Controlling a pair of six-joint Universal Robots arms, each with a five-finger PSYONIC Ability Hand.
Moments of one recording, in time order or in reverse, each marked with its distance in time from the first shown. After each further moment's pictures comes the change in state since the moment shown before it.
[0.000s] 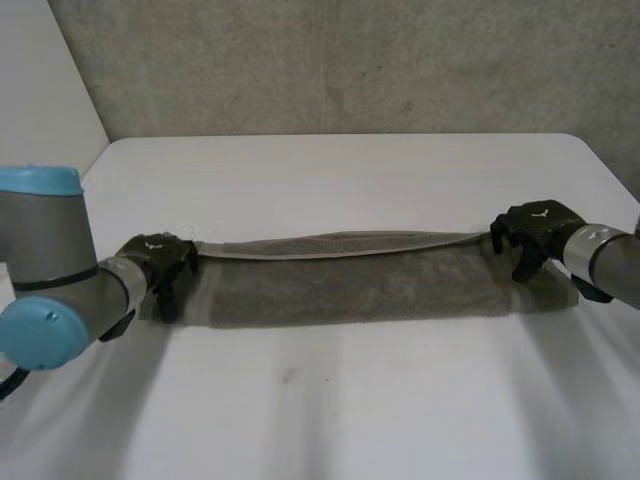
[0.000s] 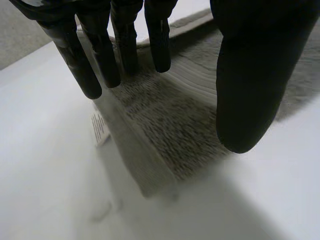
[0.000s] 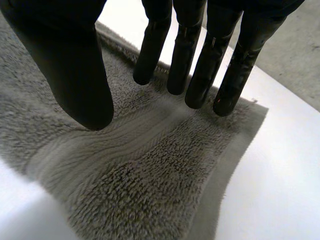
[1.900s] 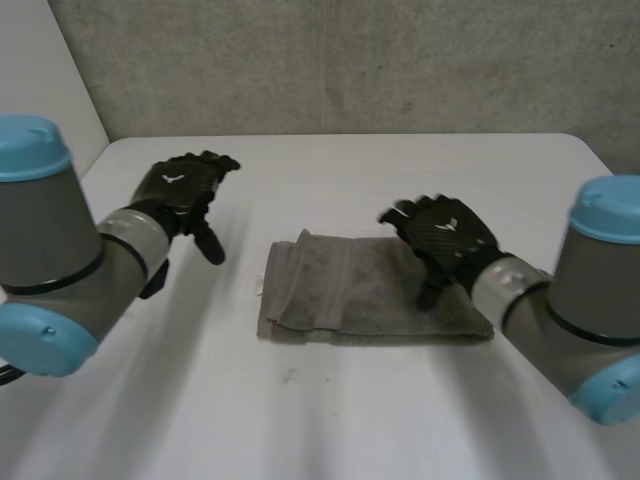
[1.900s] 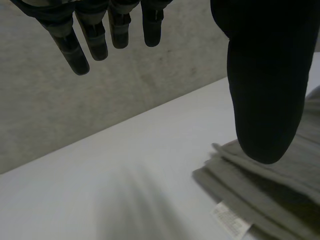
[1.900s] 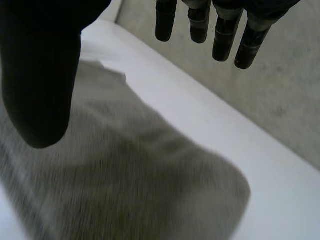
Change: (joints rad) left arm -0.157 0.219 -0.022 0.149 -0.011 -0.257; right arm 0.348 -0.262 0.346 -0.316 0.095 0.191; left_hand -0.273 -0.281 -0.278 -0.277 -0.241; right_hand -0.680 -0.585 -0.585 -0.576 -0.522
